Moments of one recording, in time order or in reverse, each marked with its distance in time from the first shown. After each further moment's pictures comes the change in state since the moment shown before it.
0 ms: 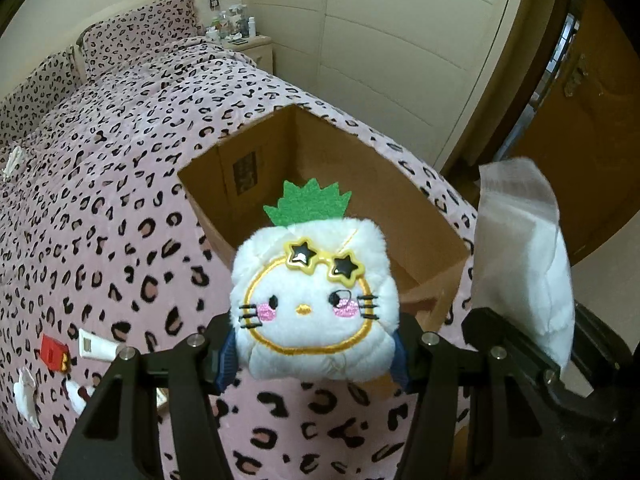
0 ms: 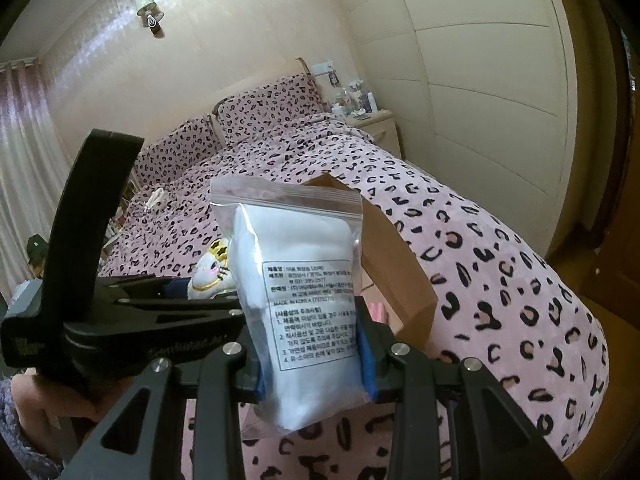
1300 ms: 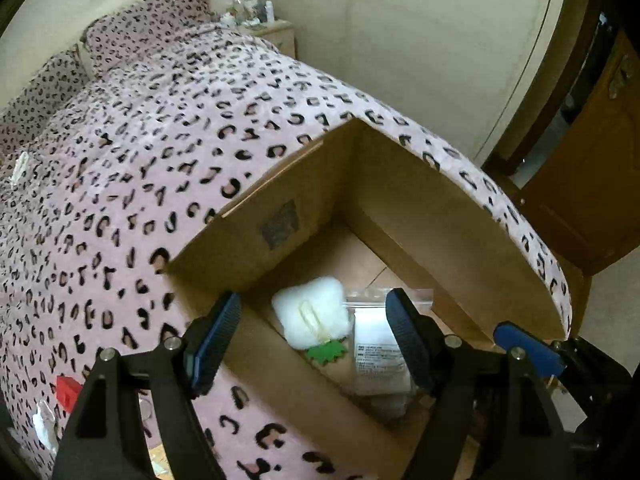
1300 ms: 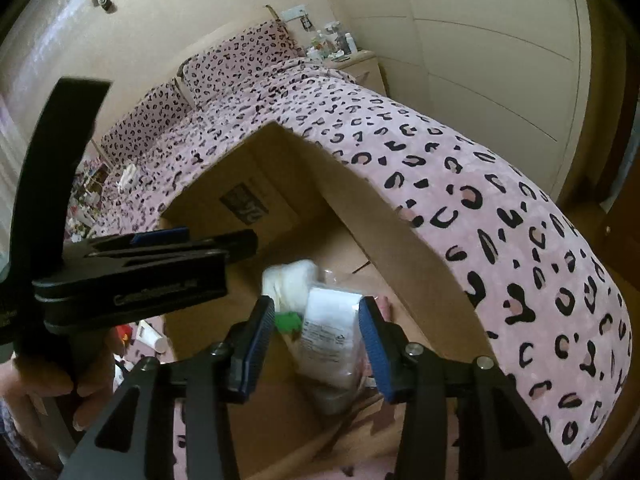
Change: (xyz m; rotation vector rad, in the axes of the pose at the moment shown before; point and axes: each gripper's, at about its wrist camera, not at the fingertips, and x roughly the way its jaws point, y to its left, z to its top) left arm 0.073 0.045 0.056 -0.007 0.049 0.099; right arm 0.103 -0.024 0.016 0.103 0.208 -0.024
